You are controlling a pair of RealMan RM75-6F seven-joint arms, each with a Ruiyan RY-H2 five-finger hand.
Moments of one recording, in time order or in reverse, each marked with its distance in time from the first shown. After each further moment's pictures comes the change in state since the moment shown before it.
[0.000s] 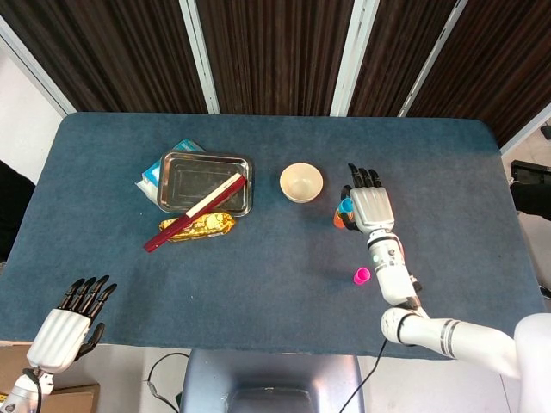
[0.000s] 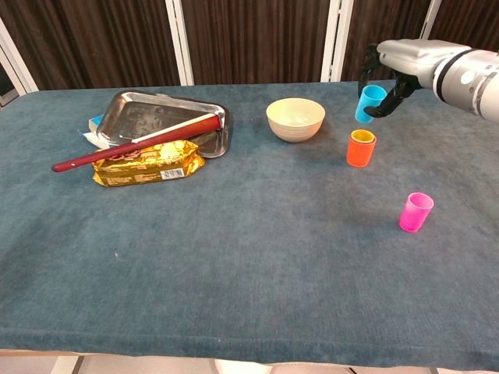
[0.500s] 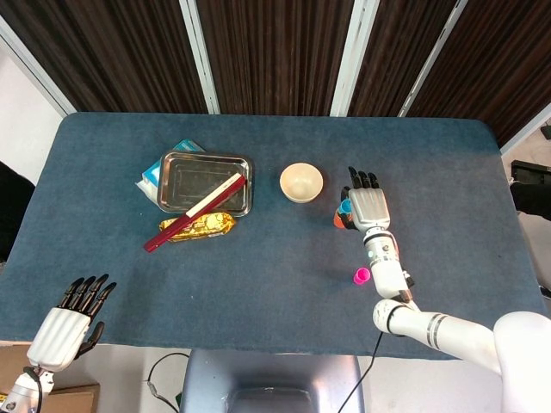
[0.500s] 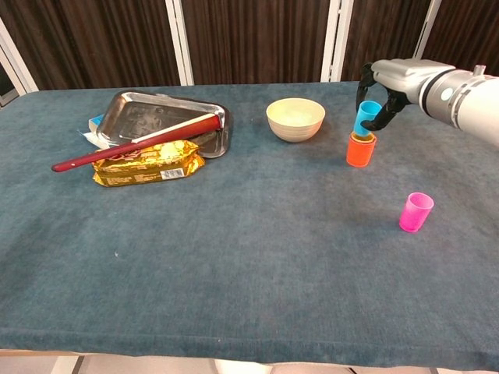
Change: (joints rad) left arm -0.002 -0.001 -0.003 0.000 -0.008 -0.005 0.002; right arm 0.024 -0.078 0.001 0.139 0.034 -0.066 0.003
